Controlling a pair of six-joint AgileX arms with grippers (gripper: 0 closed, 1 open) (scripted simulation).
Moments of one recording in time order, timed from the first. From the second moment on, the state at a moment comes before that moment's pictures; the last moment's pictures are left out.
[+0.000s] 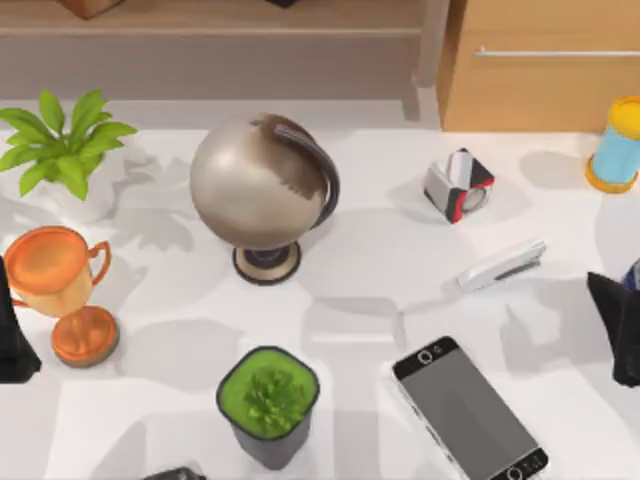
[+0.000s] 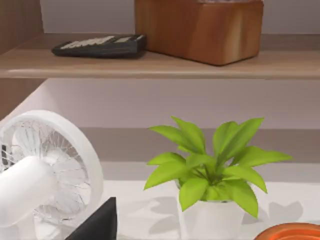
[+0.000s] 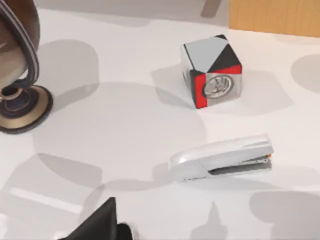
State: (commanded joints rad) left arm 0.00 0.00 0.00 0.00 0.00 0.00; right arm 0.41 0.59 0.45 -0.35 0.02 0.16
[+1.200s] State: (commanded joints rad) left arm 0.00 0.00 0.00 0.00 0.00 0.00; right arm 0.72 1.73 1.16 -1.00 0.00 0.20
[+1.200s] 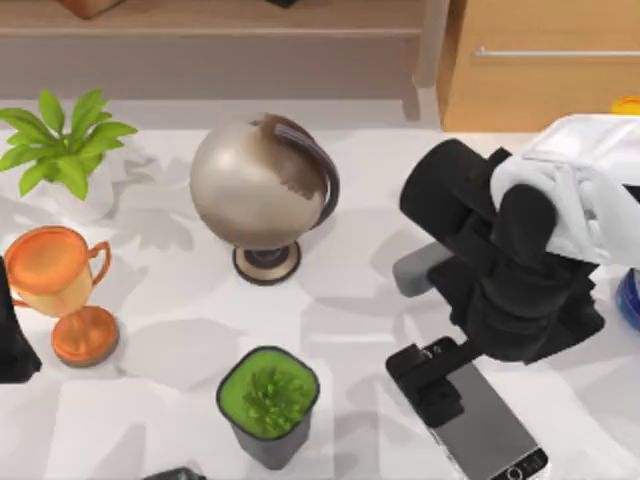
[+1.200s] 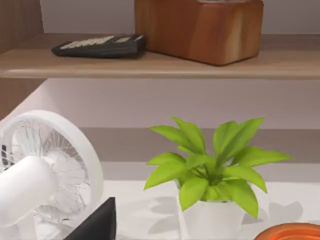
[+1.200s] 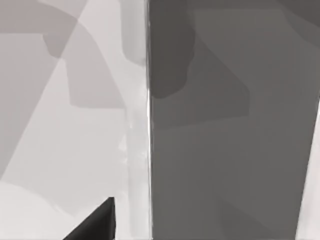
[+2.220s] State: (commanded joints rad) left arm 0.00 0.00 0.00 0.00 0.00 0.00; right arm 0.73 1.88 0.99 -0.68 0.00 0.21
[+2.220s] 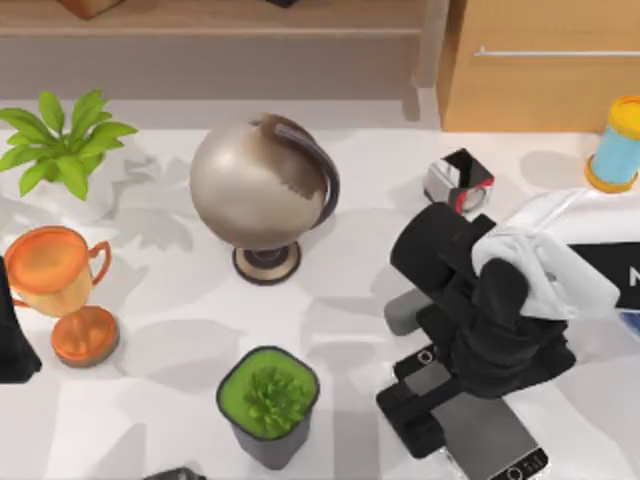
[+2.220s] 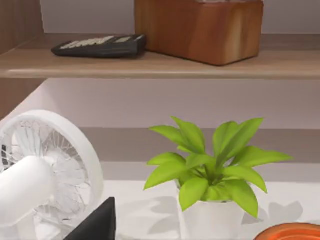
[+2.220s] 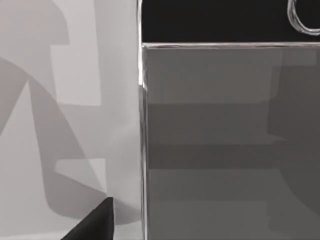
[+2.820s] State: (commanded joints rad) left arm 0.00 0.00 0.00 0.00 0.00 0.00; right arm 0.73 1.88 0.99 -0.68 0.00 0.21
